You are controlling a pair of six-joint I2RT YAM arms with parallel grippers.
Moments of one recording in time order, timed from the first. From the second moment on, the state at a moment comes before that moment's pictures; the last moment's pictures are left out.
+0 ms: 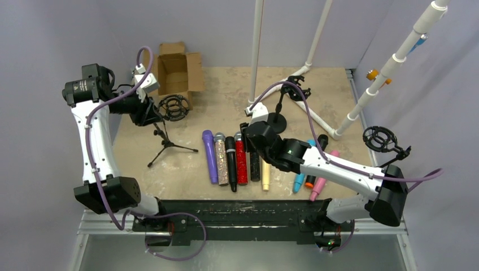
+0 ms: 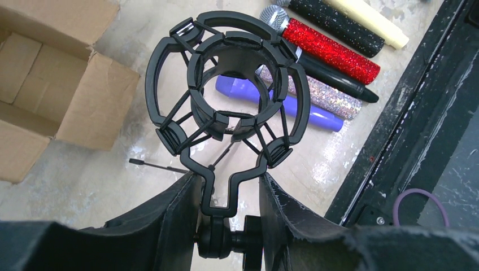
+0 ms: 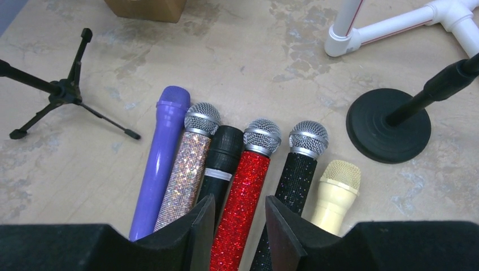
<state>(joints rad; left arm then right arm) 0.30 1.44 1.80 -1.59 0.89 1.15 1.03 1.30 1.06 -0.33 0.54 0.44</state>
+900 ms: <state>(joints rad) 0.23 1.41 1.64 -1.55 1.05 1.11 0.97 1.67 1.20 -0.48 0.43 0.52</state>
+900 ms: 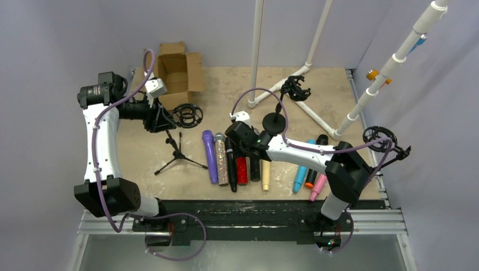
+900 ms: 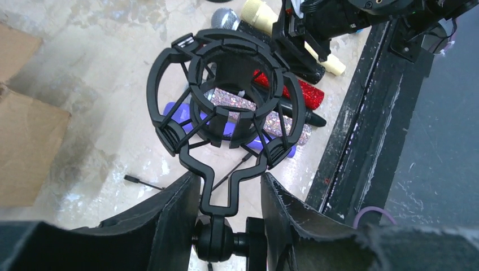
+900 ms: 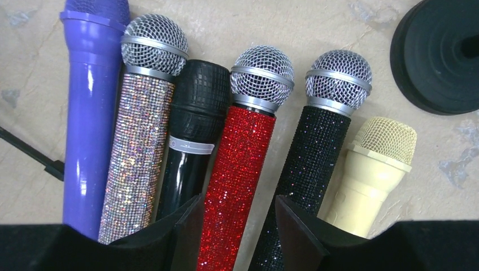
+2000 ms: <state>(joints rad) 0.20 1.17 1.65 -1.44 0.77 0.66 0.94 1.89 1.20 -0.36 0.41 0.57</state>
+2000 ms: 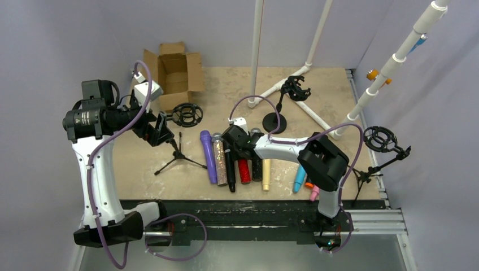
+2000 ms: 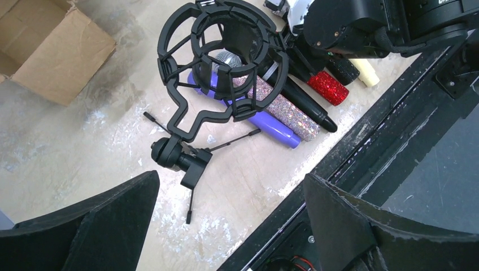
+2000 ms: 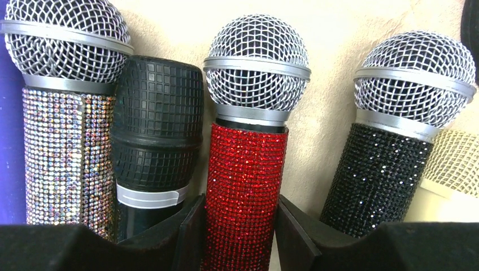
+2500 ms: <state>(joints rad) 0.20 1.15 1.68 -1.35 0.72 0.47 0.94 1.55 1.36 -0.40 0.43 0.55</state>
